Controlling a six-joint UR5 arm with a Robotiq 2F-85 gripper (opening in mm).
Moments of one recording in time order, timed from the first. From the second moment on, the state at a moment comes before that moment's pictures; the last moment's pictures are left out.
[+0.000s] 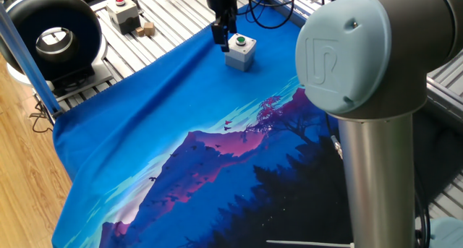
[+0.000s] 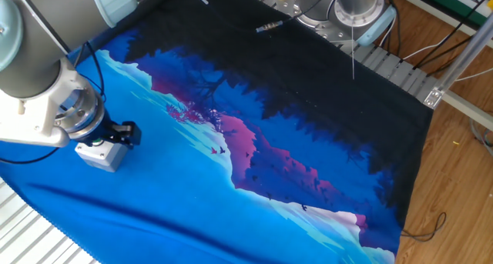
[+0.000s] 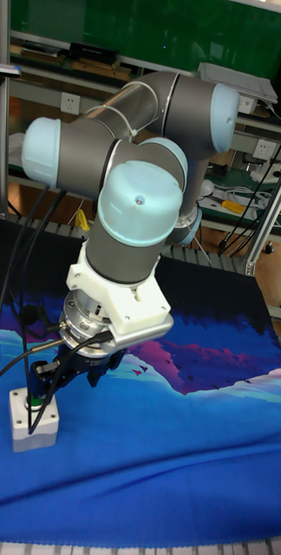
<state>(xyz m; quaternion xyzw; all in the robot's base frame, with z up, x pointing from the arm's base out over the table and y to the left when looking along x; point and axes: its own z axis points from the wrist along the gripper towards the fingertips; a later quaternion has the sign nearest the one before) 0.675 -0.077 0.095 0.29 -0.95 0.04 0.08</state>
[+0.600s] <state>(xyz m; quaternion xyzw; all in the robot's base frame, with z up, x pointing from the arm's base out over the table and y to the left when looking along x) 0.671 -0.087 0.086 0.29 -0.95 0.04 0.09</state>
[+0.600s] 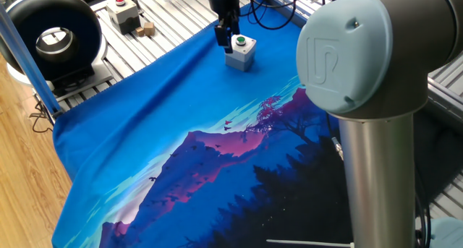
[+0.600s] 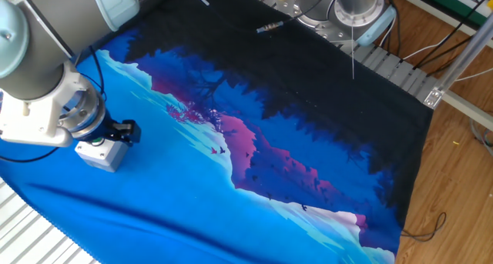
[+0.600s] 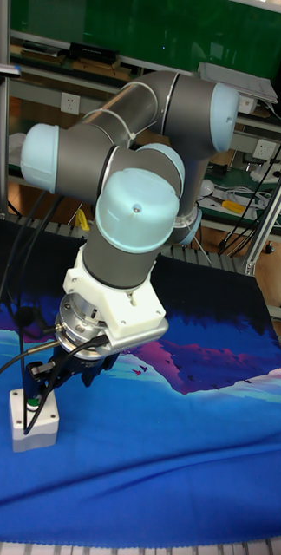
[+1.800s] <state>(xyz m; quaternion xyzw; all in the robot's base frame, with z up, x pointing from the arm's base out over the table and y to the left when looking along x) 0.662 -0.097 0.077 0.29 -0.95 0.05 0.09</state>
